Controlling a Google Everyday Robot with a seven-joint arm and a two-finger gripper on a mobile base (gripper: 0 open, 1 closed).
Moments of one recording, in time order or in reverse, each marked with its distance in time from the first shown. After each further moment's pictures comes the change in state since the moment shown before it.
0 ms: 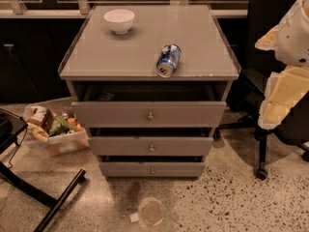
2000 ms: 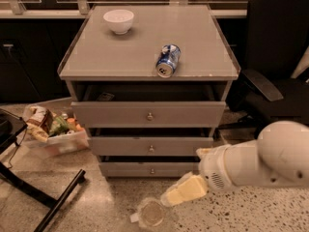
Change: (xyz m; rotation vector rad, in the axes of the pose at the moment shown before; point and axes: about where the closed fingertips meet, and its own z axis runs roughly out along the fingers) arm -0.058 0.141 0.229 -0.239 -0.473 0.569
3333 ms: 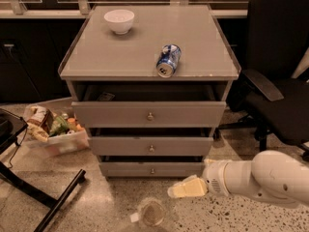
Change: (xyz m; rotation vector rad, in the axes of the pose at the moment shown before) arm 0.054 -0.071 0.069 0.069 -0.100 0.194
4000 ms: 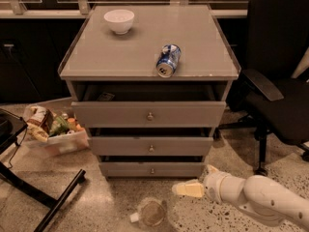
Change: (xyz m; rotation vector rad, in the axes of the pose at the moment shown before) arm 0.050 -0.085 0.071 0.105 -0.164 0.071
